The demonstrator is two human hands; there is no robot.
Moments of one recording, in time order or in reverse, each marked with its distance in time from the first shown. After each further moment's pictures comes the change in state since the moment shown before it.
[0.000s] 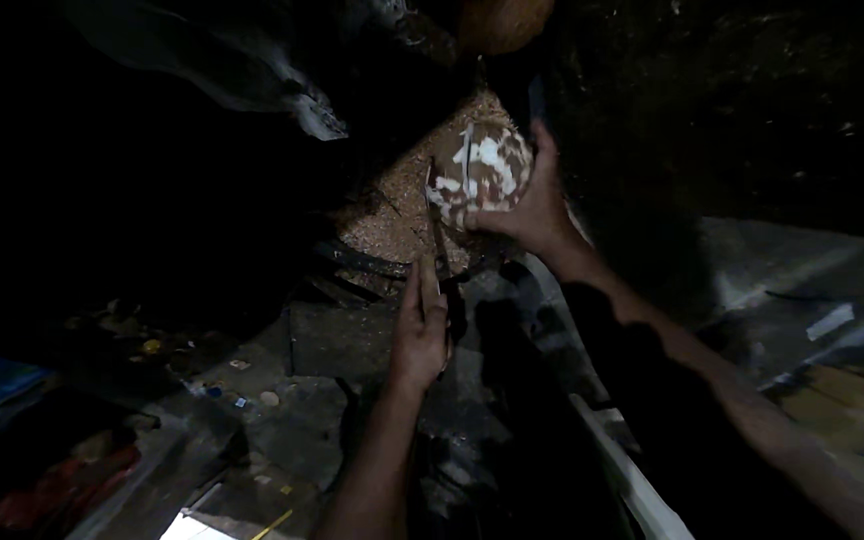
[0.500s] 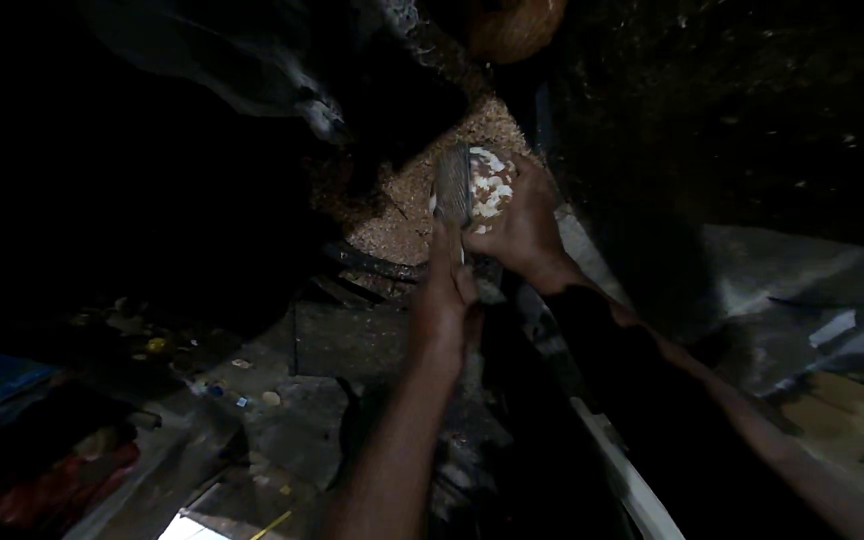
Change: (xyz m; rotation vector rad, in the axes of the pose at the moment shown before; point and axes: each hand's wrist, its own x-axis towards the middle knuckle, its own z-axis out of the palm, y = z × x) left_hand 0.006 0.070 0.030 0.600 0.128 0.176; right_hand -0.015 -0.020 0.018 -0.428 -0.019 0.124
